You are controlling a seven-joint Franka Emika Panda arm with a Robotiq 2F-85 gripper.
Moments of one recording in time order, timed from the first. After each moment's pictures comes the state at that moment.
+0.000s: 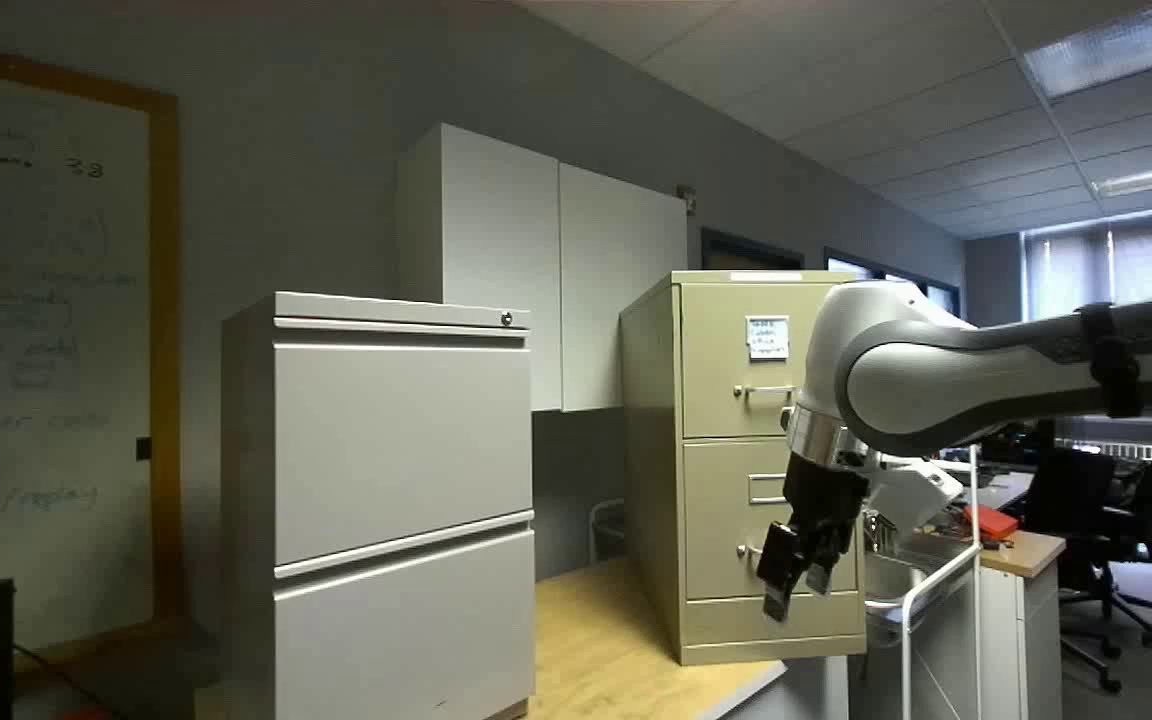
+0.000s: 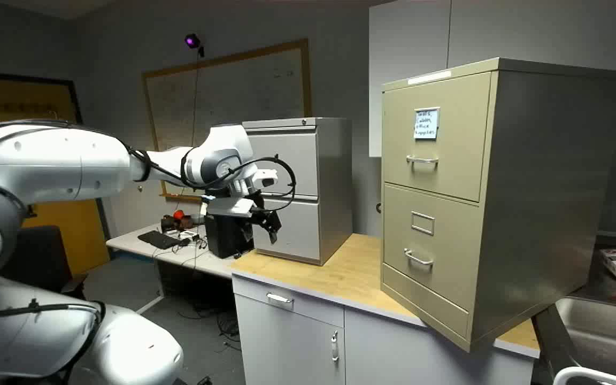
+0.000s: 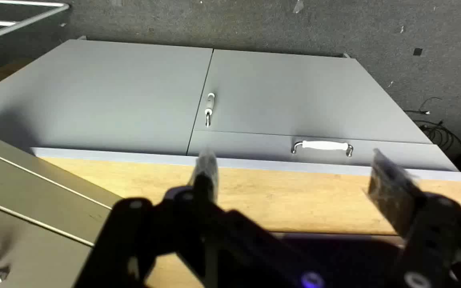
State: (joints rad) arm 0.02 -0.75 -0.01 -2.48 -0.01 1.99 -0.08
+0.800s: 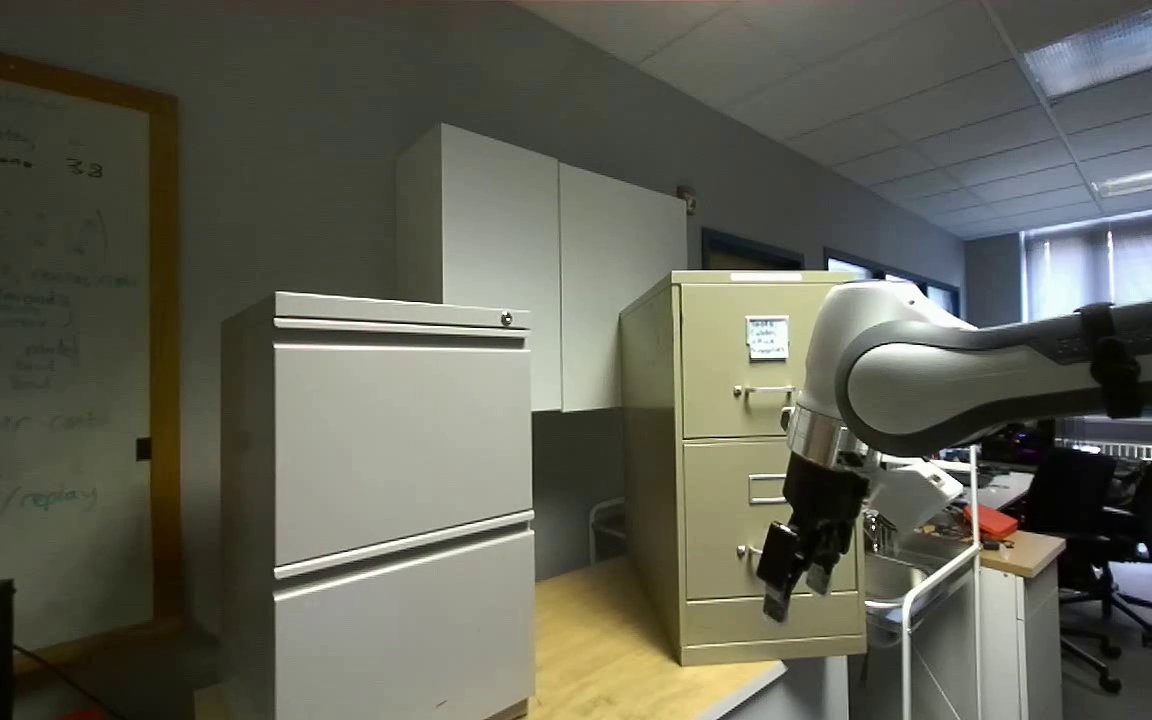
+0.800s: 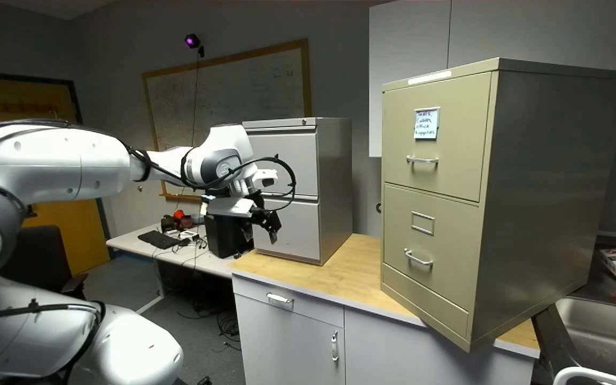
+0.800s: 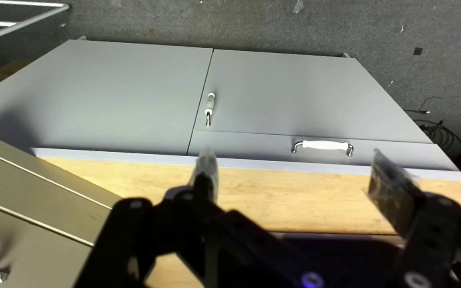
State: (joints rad) arm 0.02 -0.75 -0.01 -2.48 -0.01 2.00 -0.08
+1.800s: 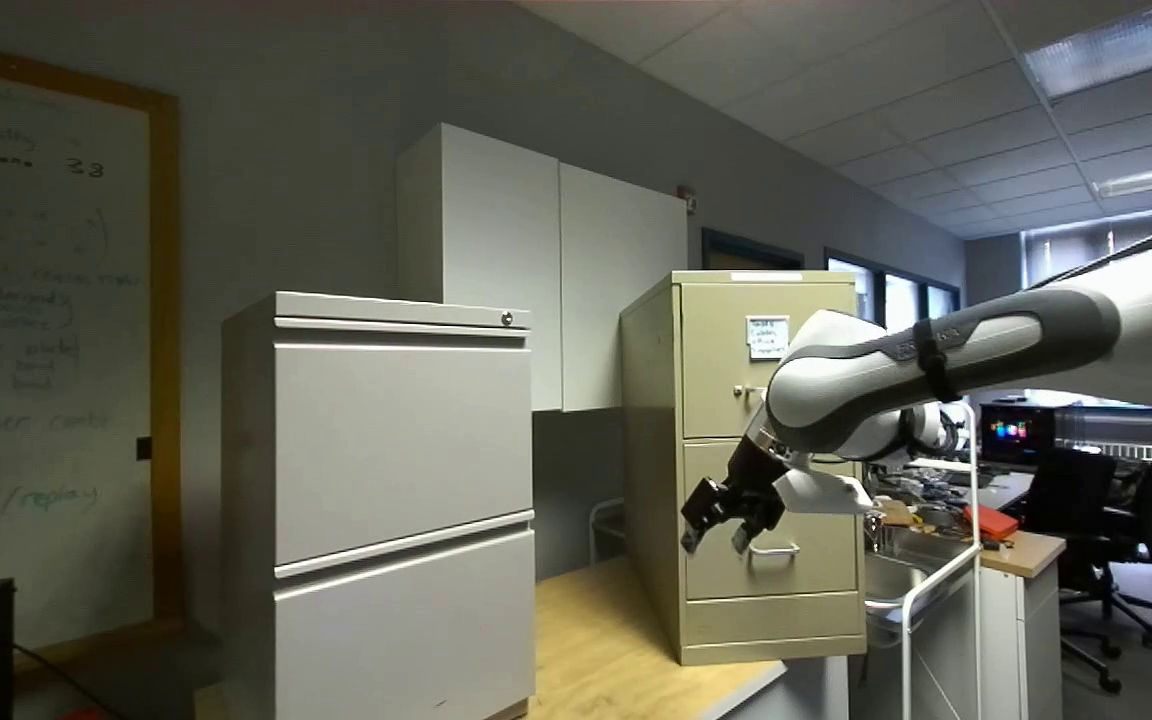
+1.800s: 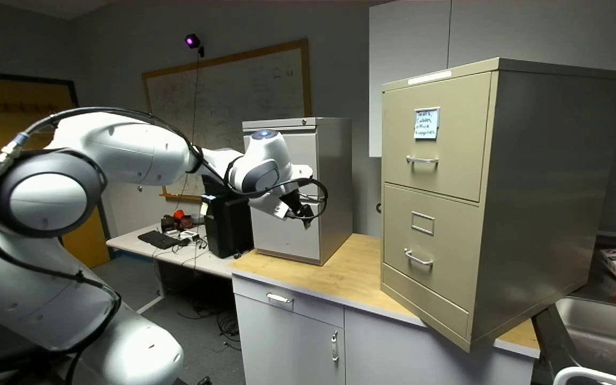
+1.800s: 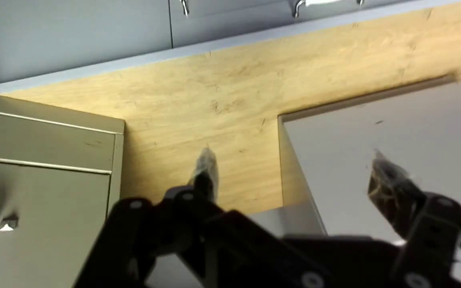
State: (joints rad) arm 0.02 -0.46 -0.11 -2.36 0.18 2.42 -0.08
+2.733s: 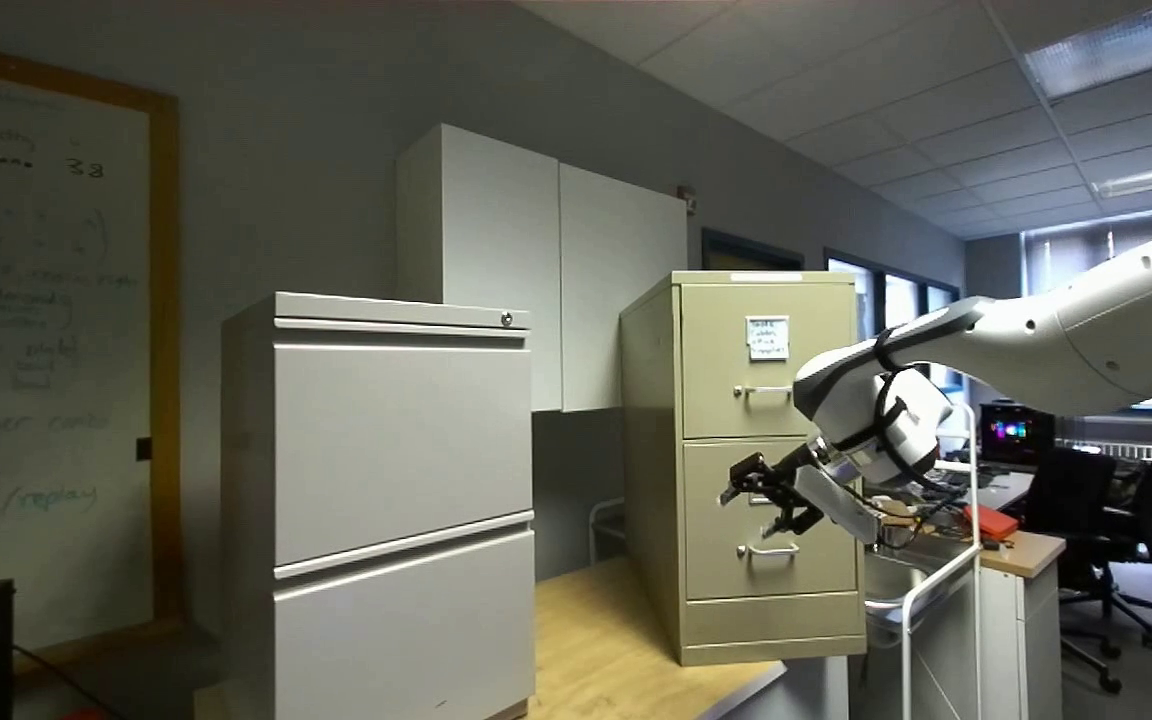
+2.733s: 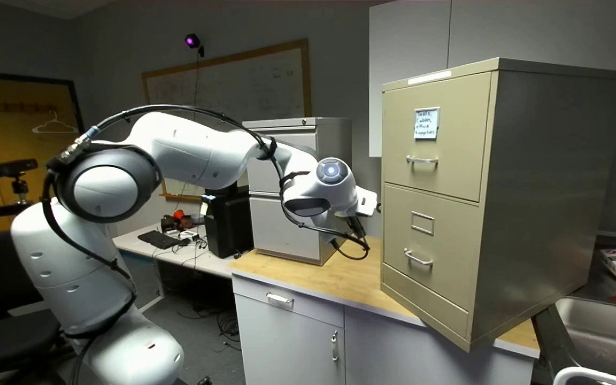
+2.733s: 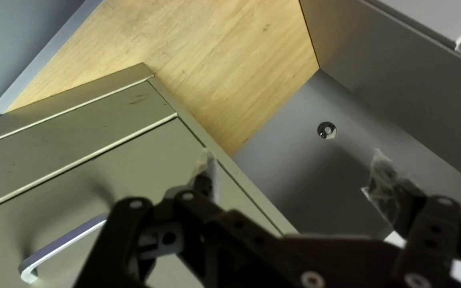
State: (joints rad) arm 0.02 -0.19 -0.39 -2.20 0.92 2.59 -0.40
